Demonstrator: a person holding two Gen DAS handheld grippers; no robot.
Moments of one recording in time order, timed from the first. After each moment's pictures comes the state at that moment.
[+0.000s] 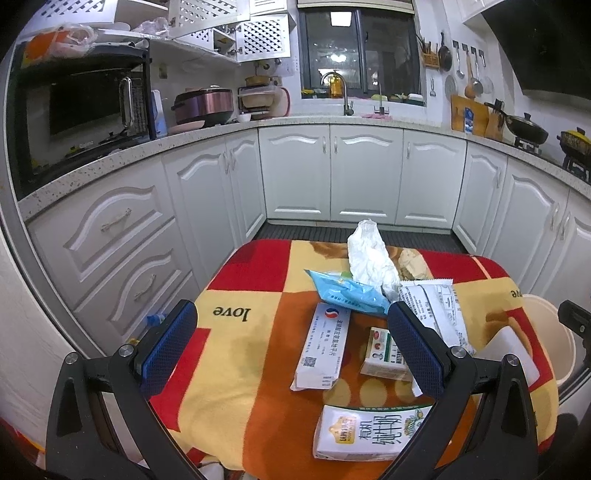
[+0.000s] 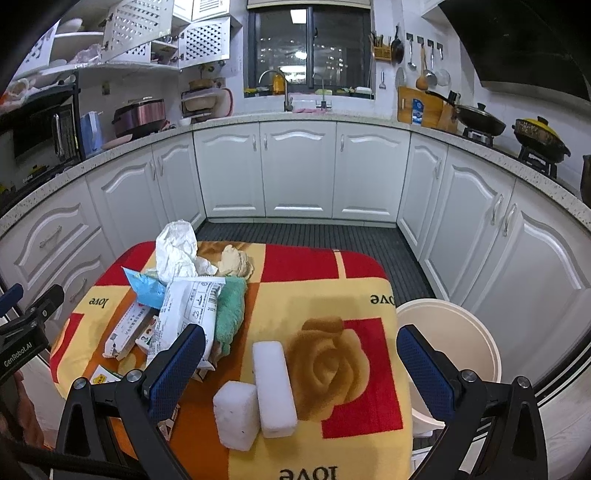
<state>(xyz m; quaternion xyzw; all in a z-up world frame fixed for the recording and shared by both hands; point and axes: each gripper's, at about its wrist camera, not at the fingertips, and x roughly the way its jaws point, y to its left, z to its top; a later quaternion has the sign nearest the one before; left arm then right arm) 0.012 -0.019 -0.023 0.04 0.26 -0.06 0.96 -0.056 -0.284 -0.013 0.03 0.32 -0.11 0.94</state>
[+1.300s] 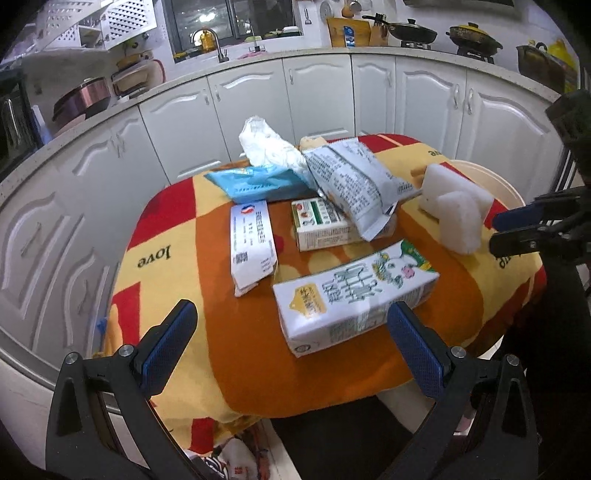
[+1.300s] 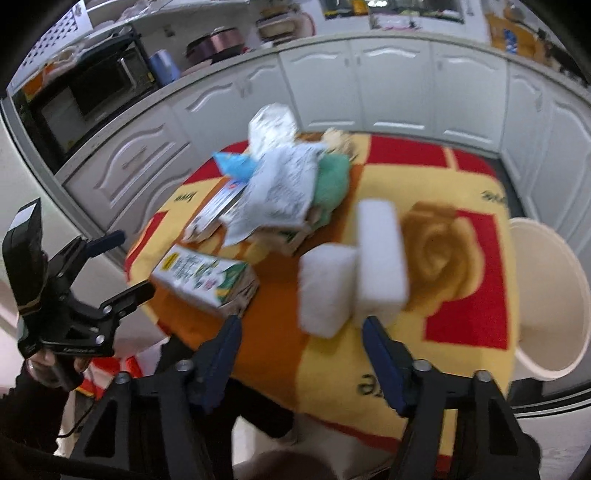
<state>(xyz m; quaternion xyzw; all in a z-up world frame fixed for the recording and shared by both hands) -0.021 -0.019 -0.090 0.18 0.35 -0.26 0.88 -0.073 -0.261 -0.088 0.09 0.46 0.12 0.87</state>
